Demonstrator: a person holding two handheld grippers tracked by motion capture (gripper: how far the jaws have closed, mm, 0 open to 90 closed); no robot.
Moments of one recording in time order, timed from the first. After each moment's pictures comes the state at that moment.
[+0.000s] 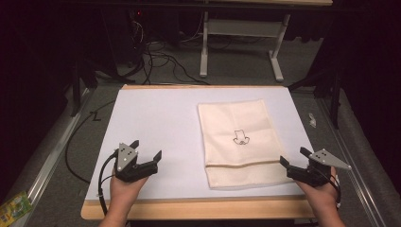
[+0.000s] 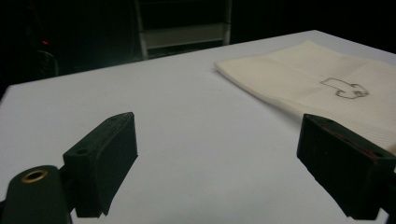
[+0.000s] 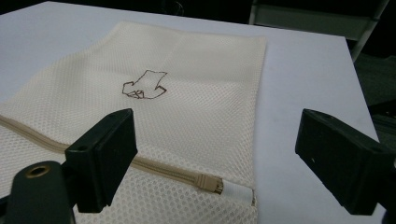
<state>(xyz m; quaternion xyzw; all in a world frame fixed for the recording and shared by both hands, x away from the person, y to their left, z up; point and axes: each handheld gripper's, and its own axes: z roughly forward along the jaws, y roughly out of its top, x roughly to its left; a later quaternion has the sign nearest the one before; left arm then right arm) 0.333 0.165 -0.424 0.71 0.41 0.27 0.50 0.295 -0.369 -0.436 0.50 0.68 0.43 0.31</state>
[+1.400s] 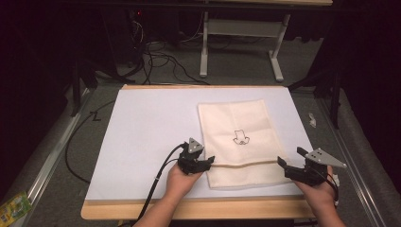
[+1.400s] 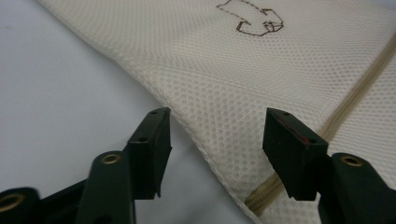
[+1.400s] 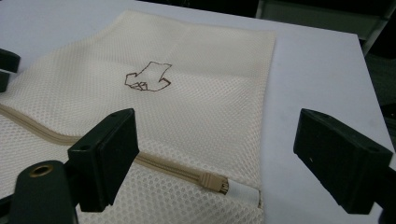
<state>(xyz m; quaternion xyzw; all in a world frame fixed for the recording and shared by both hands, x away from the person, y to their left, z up) 0.390 0.007 -0.481 0.81 0.38 0.10 0.43 0.300 -0.366 -0.441 0.49 0.70 0.42 0.30</state>
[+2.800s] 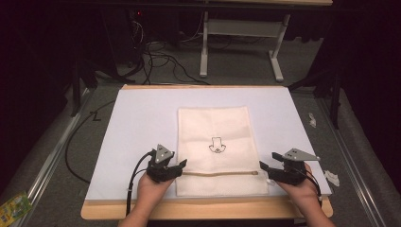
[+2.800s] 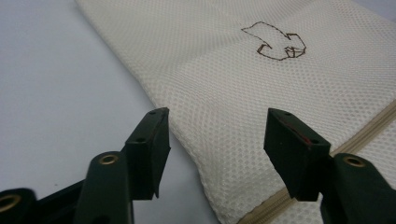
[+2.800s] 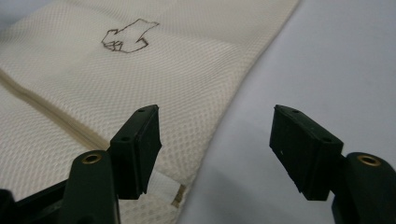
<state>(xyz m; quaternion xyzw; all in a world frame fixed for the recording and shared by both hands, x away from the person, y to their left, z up) 0.355 0.100 -0.464 0.79 0.39 0.18 0.43 0.317 -0.322 -0.457 0.46 0.76 0.40 0.21</state>
